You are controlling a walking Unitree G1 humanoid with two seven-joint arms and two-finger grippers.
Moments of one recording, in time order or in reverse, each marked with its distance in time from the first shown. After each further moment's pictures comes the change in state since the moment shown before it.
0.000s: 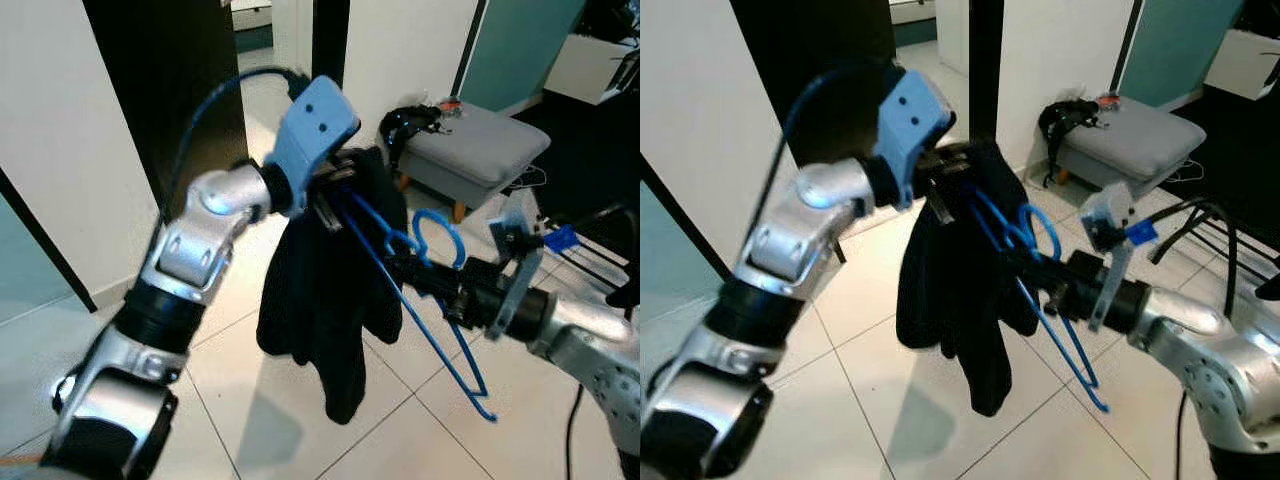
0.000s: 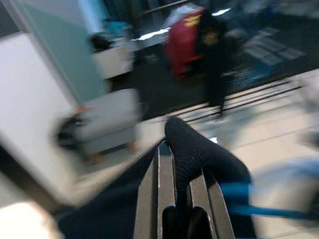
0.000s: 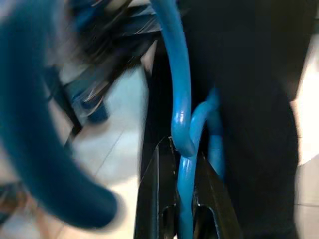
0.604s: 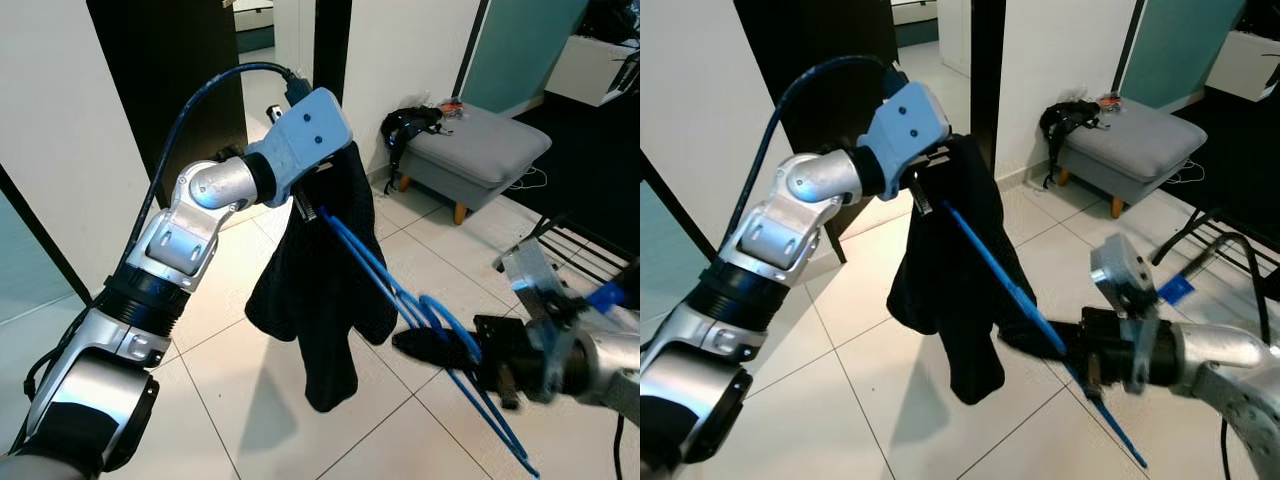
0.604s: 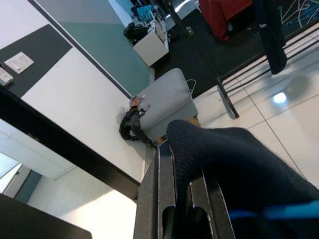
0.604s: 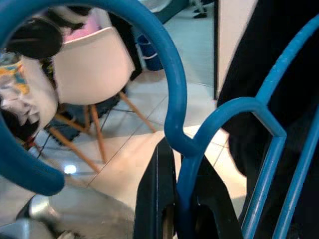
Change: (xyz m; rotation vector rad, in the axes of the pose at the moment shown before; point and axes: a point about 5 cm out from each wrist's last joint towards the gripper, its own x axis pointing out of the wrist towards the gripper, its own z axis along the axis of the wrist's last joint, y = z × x) left arm -0.005 0.038 0.003 0.418 0.125 0.120; right arm -0.038 0.022 -0.021 -0.032 0.239 0.335
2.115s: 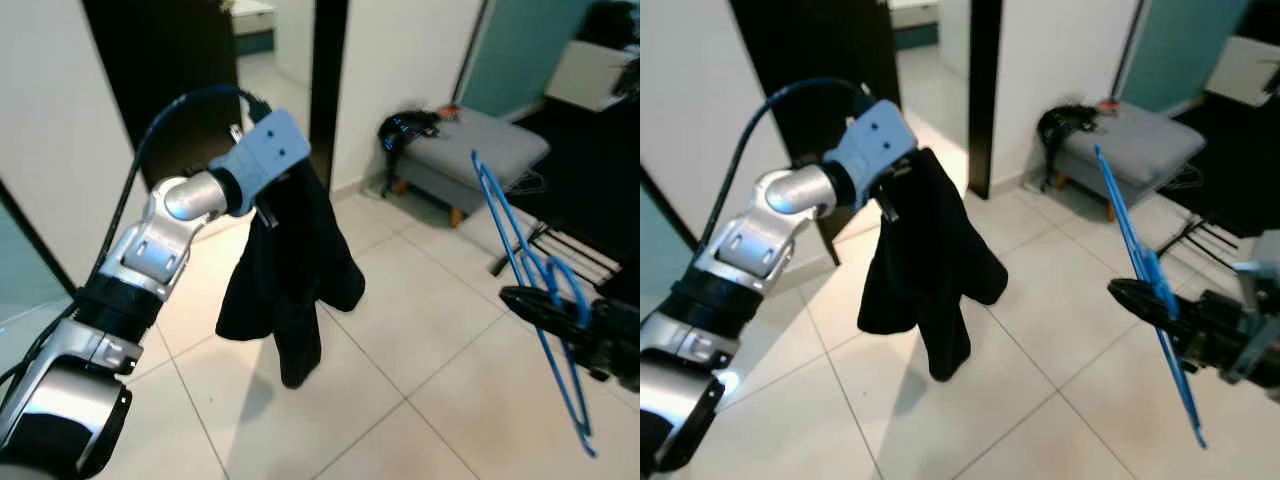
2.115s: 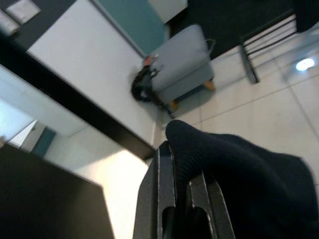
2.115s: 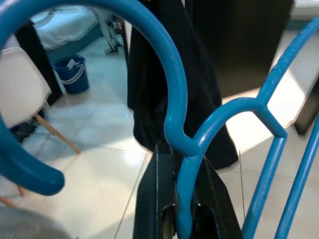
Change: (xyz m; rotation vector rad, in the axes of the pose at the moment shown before) left arm -0.024 0.014 -0.042 0.010 0.189 0.097; right arm -0.093 -0.017 -0.001 -0.098 -0.089 -0.290
